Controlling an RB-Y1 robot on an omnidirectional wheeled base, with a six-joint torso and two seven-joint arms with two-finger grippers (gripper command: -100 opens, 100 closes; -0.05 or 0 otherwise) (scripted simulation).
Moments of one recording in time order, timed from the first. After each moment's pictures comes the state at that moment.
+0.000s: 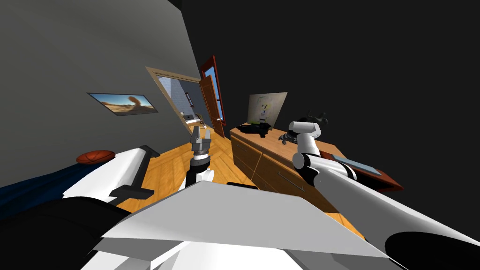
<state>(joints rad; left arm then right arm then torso) 0.50 -0.01 -0.06 -2.29 -0.01 -0.62 -0.05 -0.91 -0.48 -0.42 -1.00 -0.01 1.48 -1.56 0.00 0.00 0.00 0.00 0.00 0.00</state>
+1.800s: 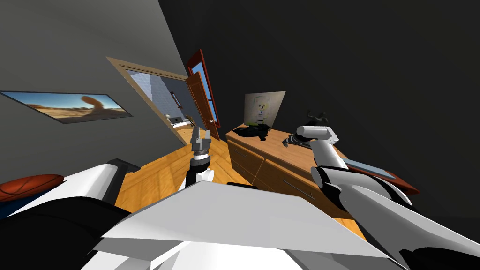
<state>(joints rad) 0.50 -0.01 -0.06 -2.29 -0.01 -0.62 -0.05 -0.69 -0.69 -0.18 -1.20 -0.40 1.49 -1.65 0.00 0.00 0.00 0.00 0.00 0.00</state>
